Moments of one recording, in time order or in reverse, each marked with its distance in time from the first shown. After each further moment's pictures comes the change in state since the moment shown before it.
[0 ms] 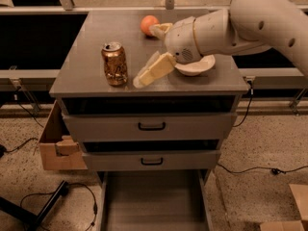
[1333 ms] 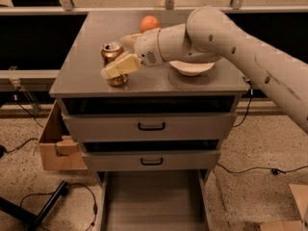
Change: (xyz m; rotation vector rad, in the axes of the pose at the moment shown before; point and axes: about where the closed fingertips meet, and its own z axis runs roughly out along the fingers) arm -0.002 -0.026 0.096 -0.019 -0.118 0.155
